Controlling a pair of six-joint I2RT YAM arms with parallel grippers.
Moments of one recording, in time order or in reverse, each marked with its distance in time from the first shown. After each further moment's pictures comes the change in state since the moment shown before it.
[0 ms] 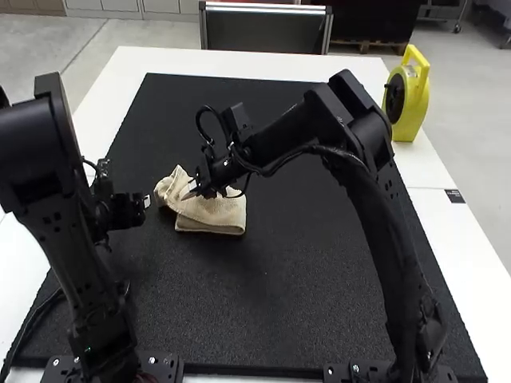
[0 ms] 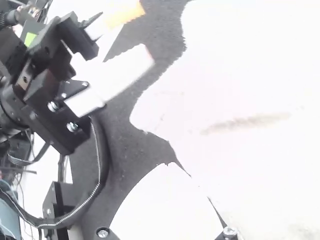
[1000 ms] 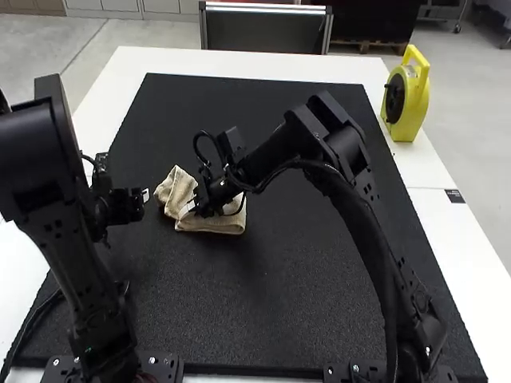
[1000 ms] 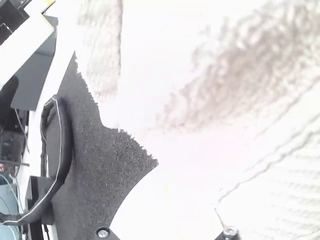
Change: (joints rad) left arm 0.000 -0.040 0.000 0.011 0.004 -0.015; right arm -0.005 0.170 0.084 0.024 -0.040 -0.002
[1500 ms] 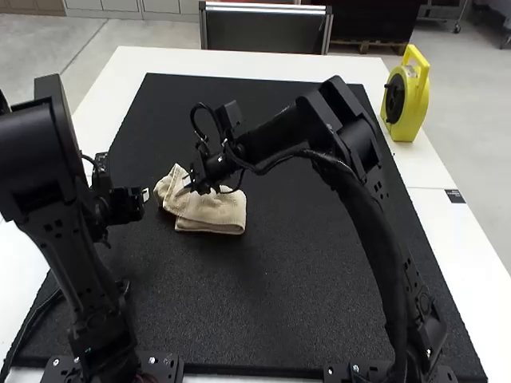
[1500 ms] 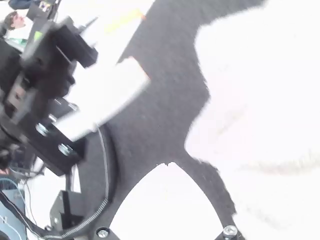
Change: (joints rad) left arm 0.000 0.000 0.000 0.003 0.000 -0.011; right arm 0.000 -0.093 0.064 -0.067 0.000 0.012
